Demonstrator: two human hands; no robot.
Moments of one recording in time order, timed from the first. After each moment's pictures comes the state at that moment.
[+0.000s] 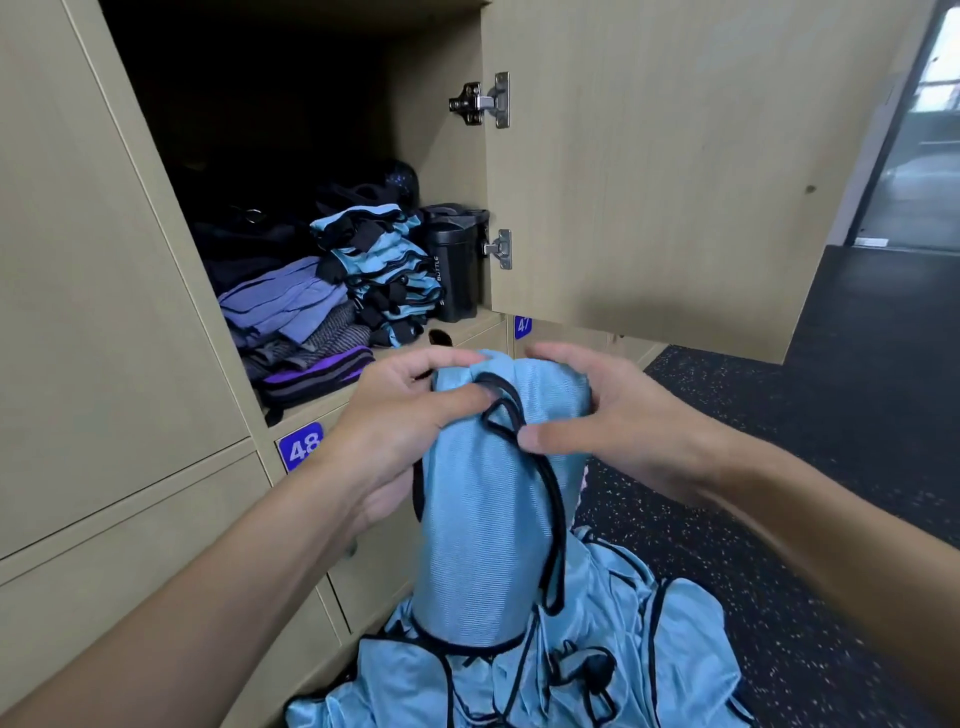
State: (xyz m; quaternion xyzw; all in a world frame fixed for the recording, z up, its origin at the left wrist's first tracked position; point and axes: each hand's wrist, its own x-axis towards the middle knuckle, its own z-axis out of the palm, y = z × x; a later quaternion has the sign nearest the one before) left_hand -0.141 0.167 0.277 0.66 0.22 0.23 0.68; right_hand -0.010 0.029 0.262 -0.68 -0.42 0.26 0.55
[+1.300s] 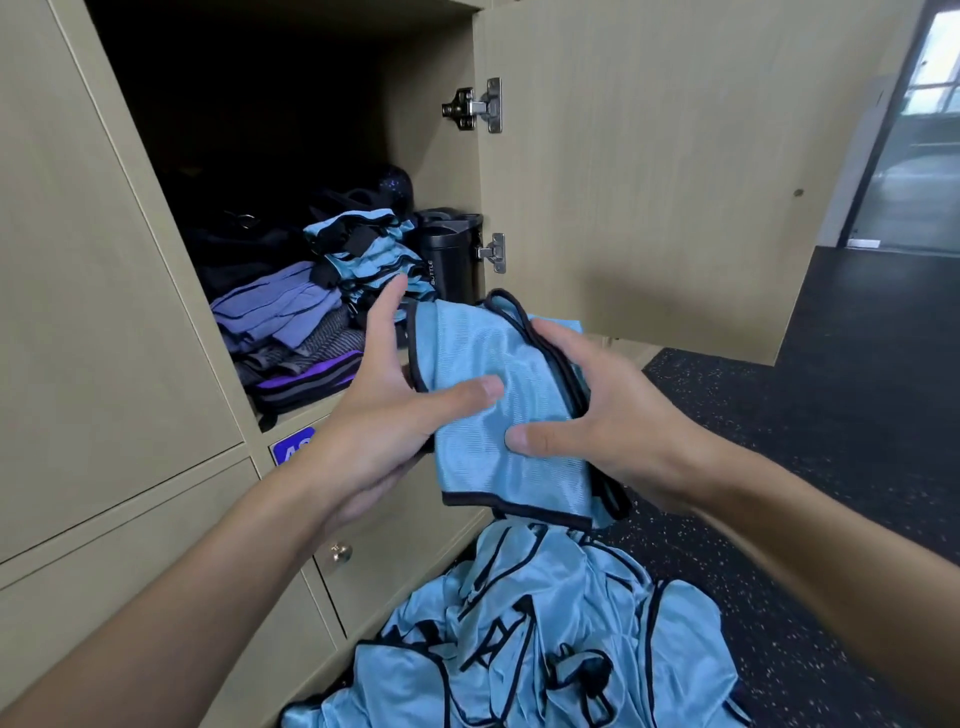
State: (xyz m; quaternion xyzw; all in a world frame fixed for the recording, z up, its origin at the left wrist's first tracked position) left_hand -0.142 0.171 0.276 0.68 0.09 0.26 0.68; right_hand -0.024 0.025 0.269 -0.66 -0.44 0.20 0.57
